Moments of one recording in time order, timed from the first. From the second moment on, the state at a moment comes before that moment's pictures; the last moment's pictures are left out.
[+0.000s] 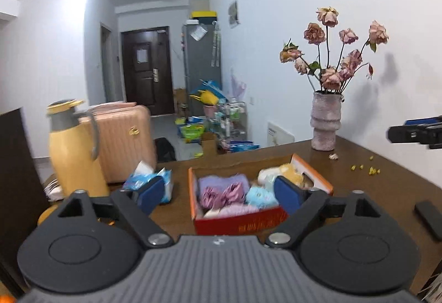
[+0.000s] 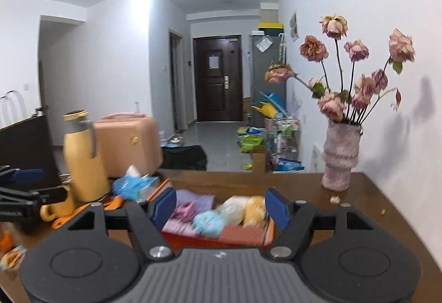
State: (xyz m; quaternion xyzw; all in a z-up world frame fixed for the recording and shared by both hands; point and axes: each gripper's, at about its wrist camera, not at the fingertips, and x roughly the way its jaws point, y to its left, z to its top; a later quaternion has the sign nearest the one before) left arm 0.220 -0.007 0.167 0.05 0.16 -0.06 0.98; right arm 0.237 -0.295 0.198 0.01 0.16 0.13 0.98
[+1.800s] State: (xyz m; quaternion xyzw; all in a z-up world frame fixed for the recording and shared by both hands) left arm 0.360 -0.044 -0.030 -0.18 0.41 -0.24 0.86; right arm 0.320 -0.277 -0.035 0.22 0.32 0.15 0.91
